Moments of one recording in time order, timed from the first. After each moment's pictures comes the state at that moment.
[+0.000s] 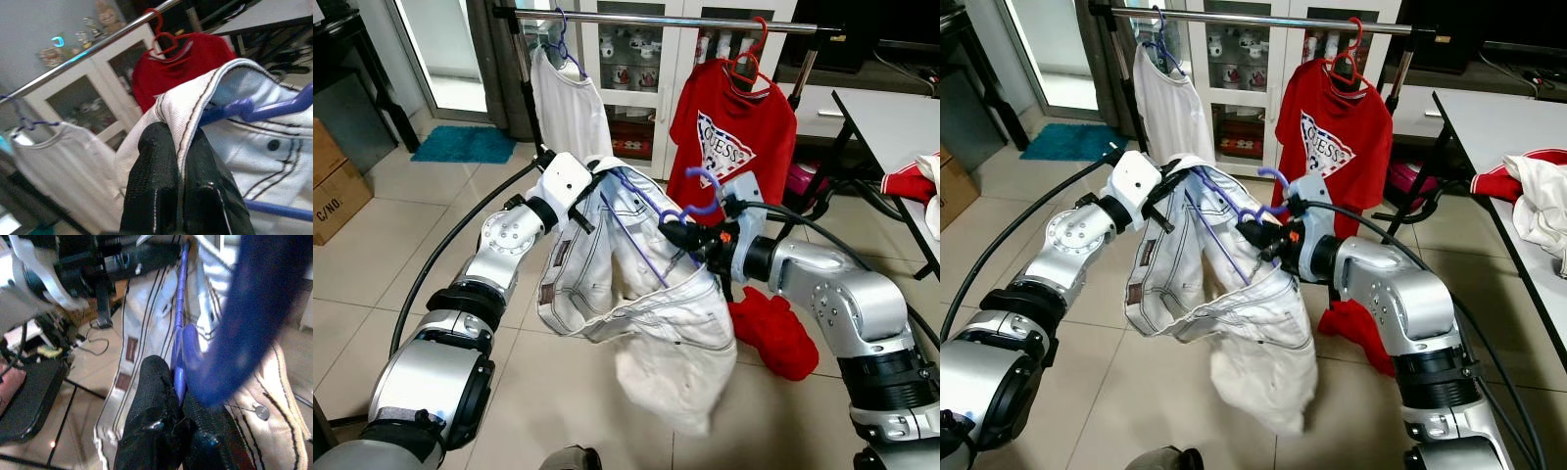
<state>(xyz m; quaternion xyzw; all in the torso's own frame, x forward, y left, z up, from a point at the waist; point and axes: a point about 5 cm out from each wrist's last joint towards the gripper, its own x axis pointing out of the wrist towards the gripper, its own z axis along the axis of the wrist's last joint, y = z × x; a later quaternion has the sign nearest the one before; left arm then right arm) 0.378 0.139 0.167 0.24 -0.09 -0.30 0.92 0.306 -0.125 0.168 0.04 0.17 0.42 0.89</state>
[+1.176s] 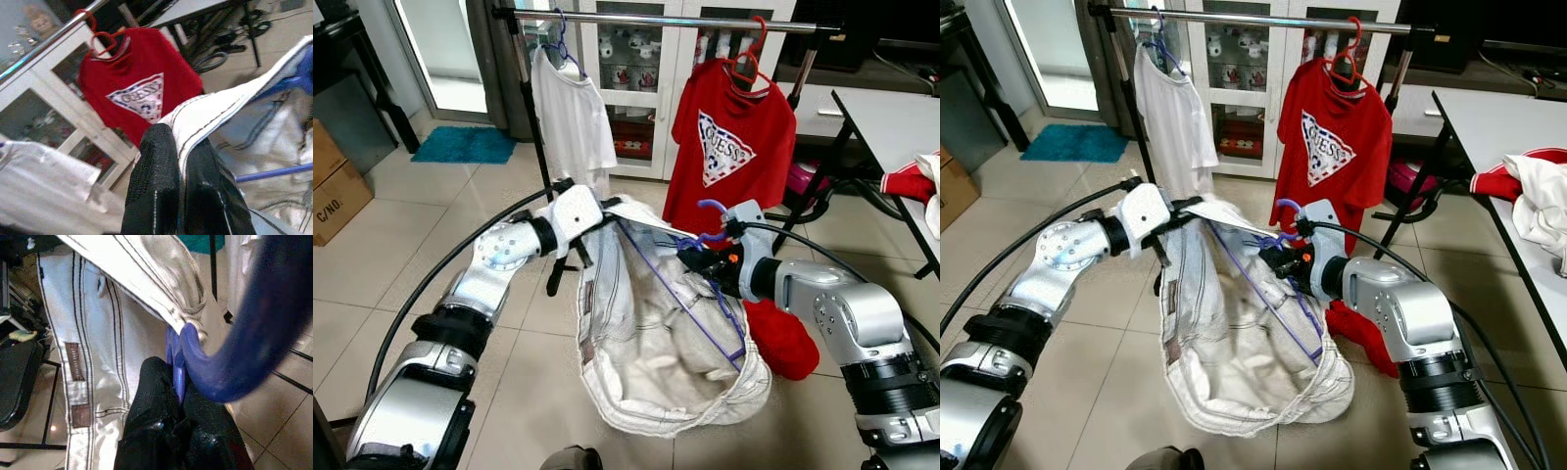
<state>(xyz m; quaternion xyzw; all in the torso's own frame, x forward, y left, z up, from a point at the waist) 0.354 0.137 0.158 0.29 -0.07 -0.40 0.87 0.308 -0.145 0.137 0.04 0.25 0.35 0.90</state>
